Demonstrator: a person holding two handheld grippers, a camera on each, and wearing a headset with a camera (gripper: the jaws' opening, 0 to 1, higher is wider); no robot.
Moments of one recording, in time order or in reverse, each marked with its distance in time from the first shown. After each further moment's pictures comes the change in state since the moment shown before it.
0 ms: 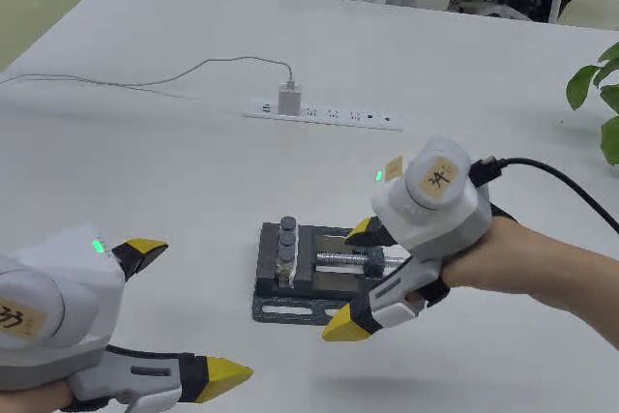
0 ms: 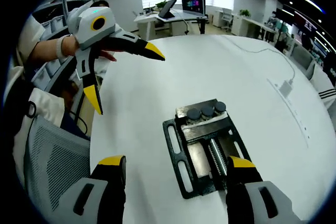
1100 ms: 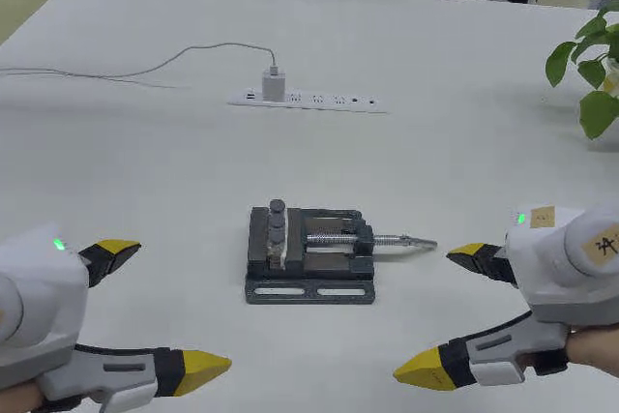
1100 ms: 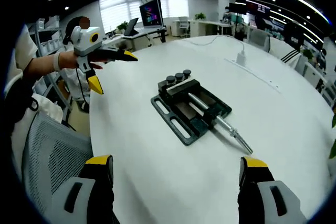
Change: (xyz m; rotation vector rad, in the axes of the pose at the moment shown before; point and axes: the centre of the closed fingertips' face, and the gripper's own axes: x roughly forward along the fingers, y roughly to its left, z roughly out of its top) left arm -0.011 0.002 -0.017 -0.032 0.000 0.008; right arm -0.053 0.017 -0.078 0.262 -0.142 -0.198
